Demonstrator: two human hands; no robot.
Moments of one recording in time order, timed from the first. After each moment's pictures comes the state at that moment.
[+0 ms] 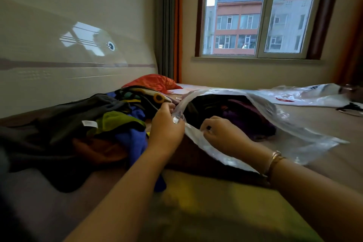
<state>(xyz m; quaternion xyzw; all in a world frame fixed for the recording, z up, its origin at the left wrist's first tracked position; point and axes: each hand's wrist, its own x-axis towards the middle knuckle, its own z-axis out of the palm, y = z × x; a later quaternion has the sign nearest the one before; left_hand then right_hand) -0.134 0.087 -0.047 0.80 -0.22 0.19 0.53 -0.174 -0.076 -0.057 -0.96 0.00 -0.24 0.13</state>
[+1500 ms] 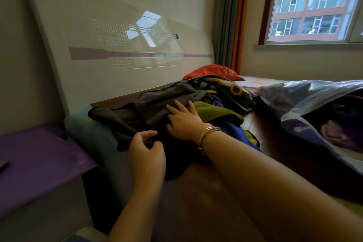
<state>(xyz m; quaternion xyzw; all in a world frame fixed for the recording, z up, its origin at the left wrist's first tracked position) -0.093 0.314 -0.115 0.68 0.08 0.22 0.70 0.027 0.211 -0.083 -0.97 -0.20 -0.12 -0.06</state>
